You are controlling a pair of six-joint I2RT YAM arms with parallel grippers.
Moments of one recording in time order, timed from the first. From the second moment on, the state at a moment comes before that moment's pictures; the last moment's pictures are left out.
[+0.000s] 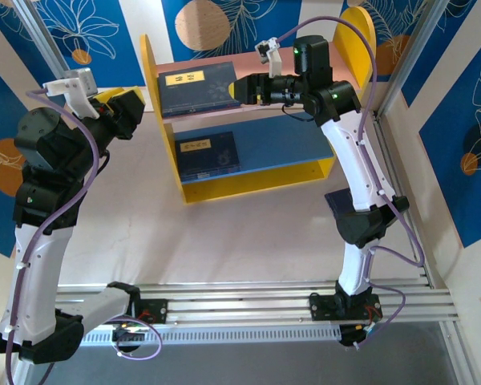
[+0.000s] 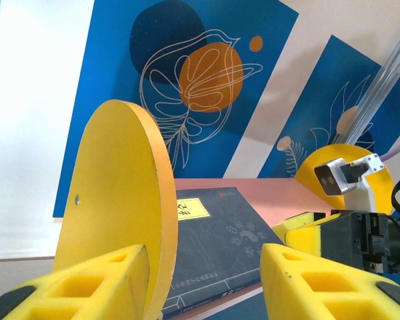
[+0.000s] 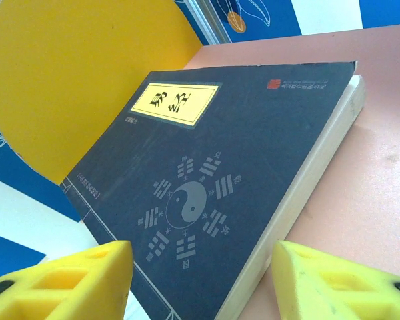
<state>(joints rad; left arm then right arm) -0.26 1.07 1.66 -0.51 0.15 -0.38 0.43 1.90 2.40 -0.88 -0.66 0.30</state>
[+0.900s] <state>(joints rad) -0.26 1.06 1.65 -0.52 0.15 -0.37 0.44 1.91 2.41 -0.89 -0.66 0.29</state>
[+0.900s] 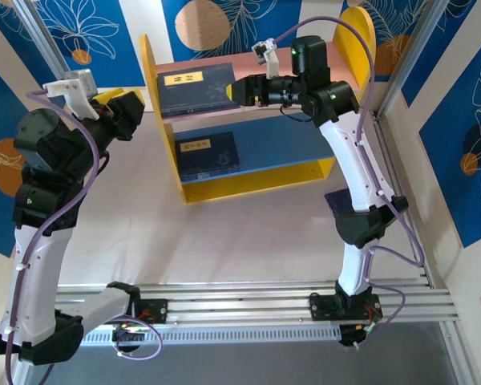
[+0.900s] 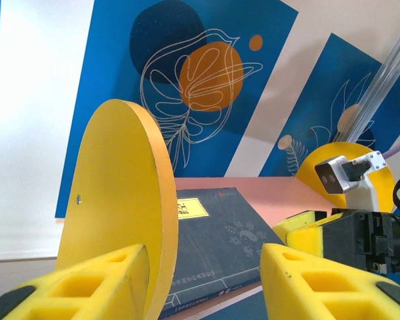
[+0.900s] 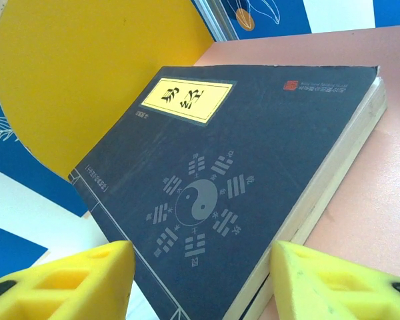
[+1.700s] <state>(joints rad) -0.26 1.06 1.65 -0.52 0.15 -0.36 0.44 1.96 2.48 -0.90 -0.67 0.29</state>
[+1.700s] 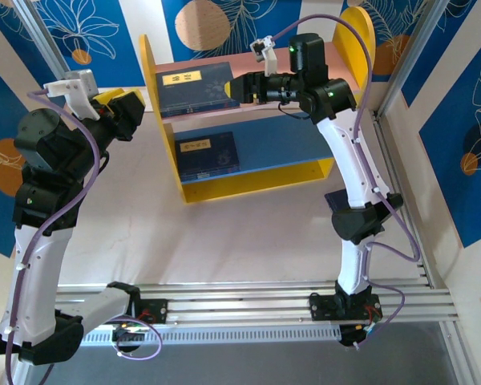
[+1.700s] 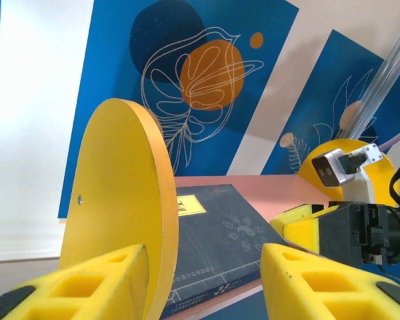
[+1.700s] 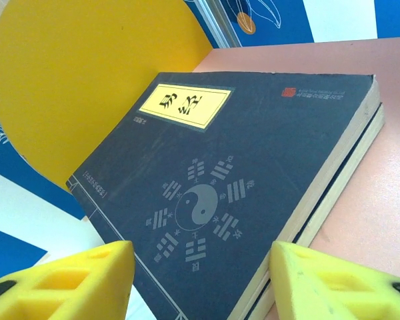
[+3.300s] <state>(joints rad) -0.26 0.70 0.93 -0.61 0.05 -0.37 0.36 0.85 0.91 -0.76 -0.20 0.38</state>
